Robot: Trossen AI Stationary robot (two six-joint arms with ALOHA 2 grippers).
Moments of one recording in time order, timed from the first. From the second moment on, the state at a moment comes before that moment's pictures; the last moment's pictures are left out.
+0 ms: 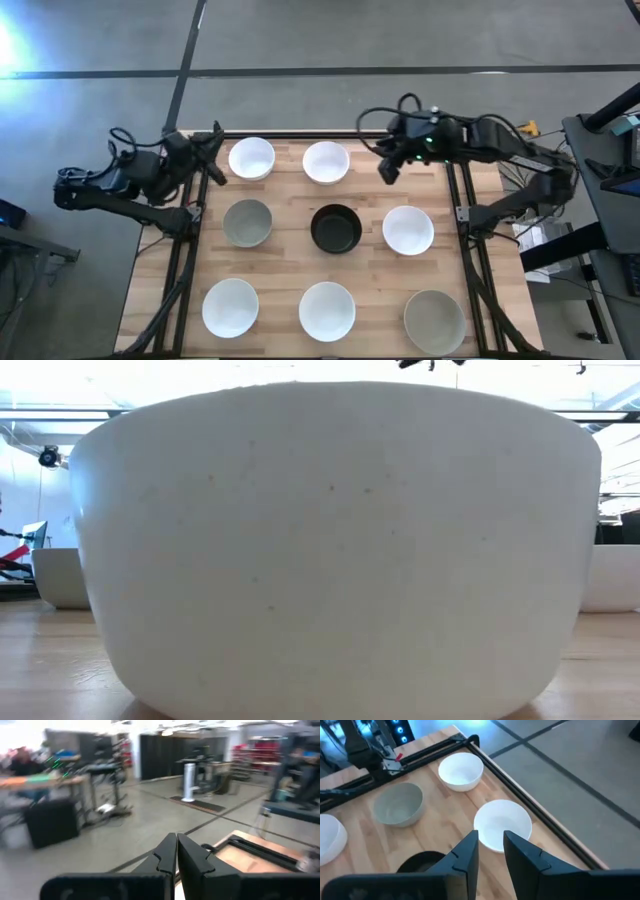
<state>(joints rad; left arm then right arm) -0.11 0.69 0.93 -0.29 -0.98 -0.06 -0.12 1.33 1.66 -0.99 0.30 0.32</state>
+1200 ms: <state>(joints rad) 0.78 1.59 1.30 -0.93 0.12 -0.25 -0.13 1.00 1.06 -0.55 0.29 0.40</state>
